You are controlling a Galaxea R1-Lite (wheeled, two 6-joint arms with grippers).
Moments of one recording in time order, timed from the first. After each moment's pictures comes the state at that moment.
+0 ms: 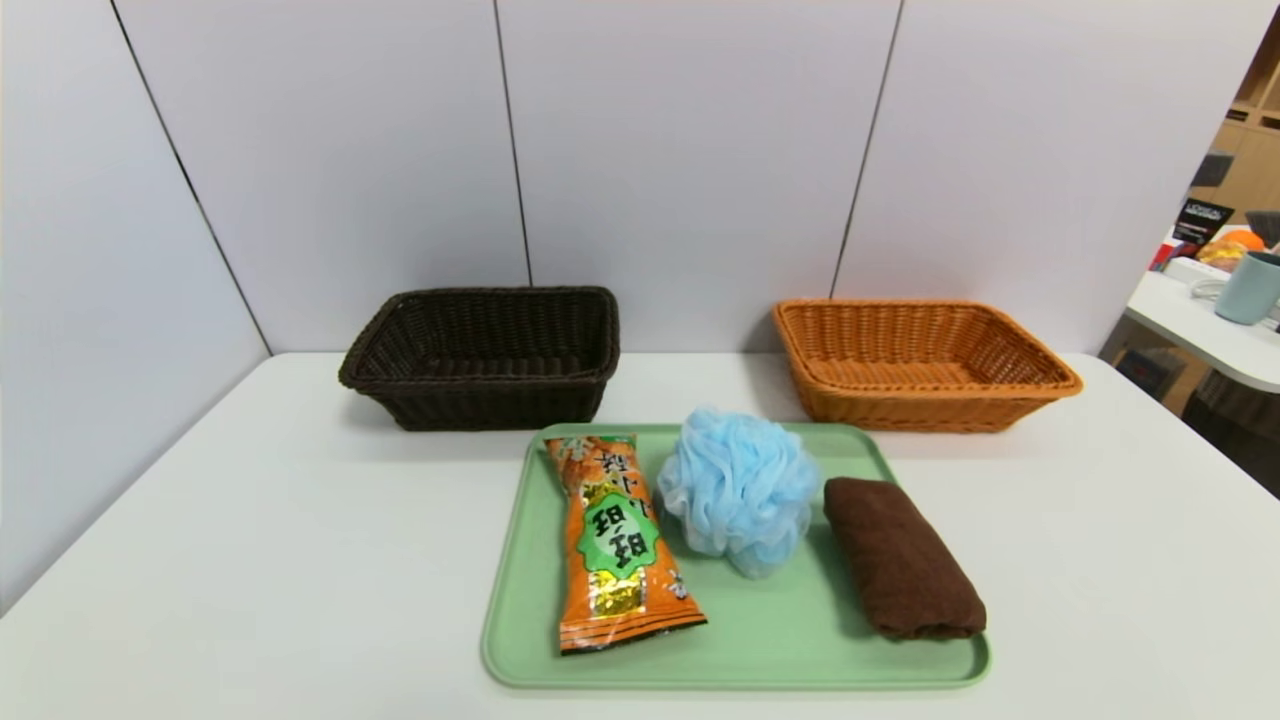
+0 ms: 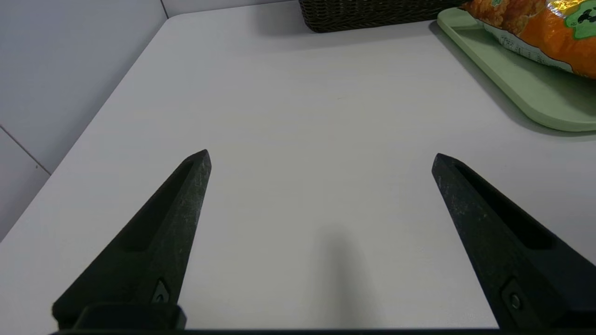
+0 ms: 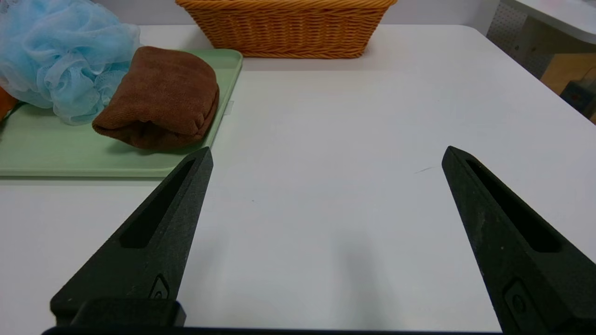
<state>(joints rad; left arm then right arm) -0.01 0.00 0.00 0.01 -0.03 0.07 0.00 0.00 0.00 0.01 0.00 0.00</state>
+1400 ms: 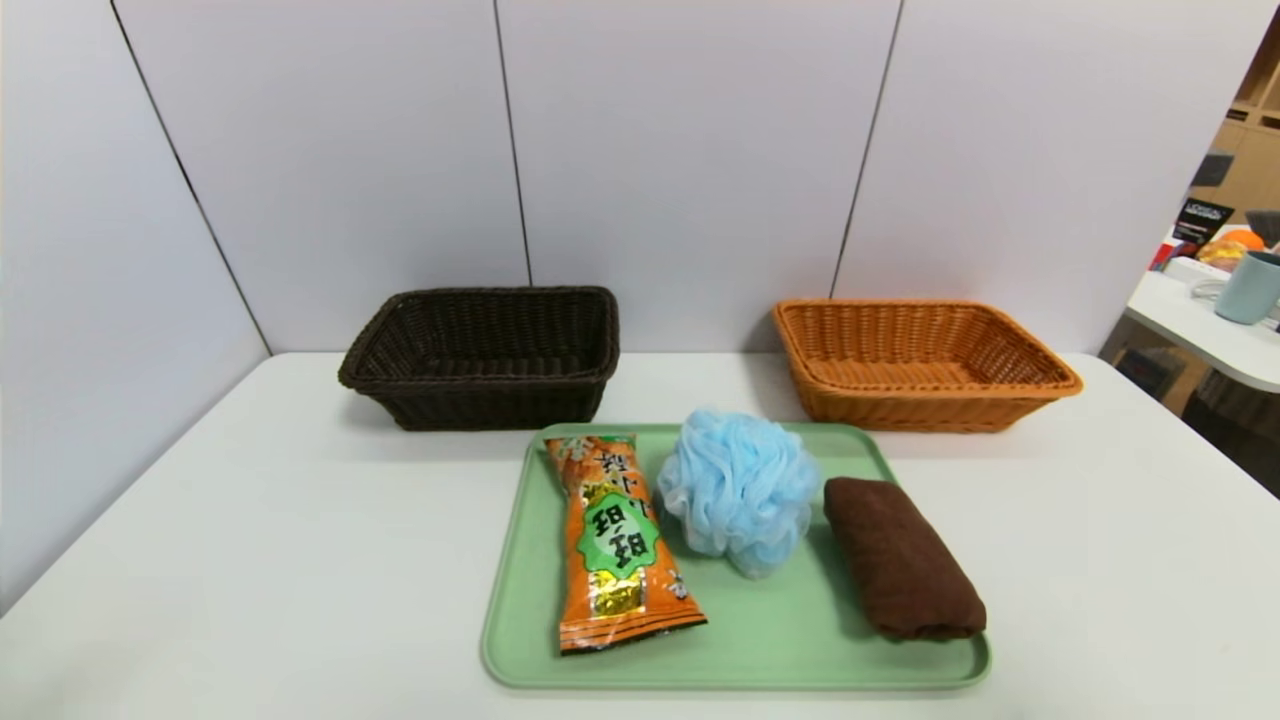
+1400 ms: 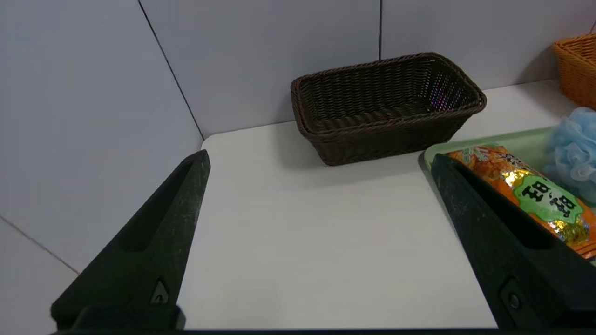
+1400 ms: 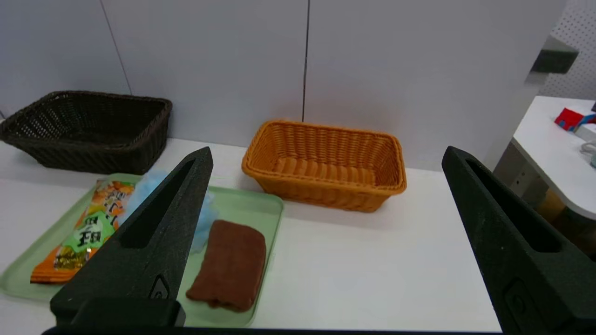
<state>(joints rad) -0.01 0.63 -0.79 0.14 -0.06 0.15 0.00 0.68 -0.98 0.22 0.14 -0.05</state>
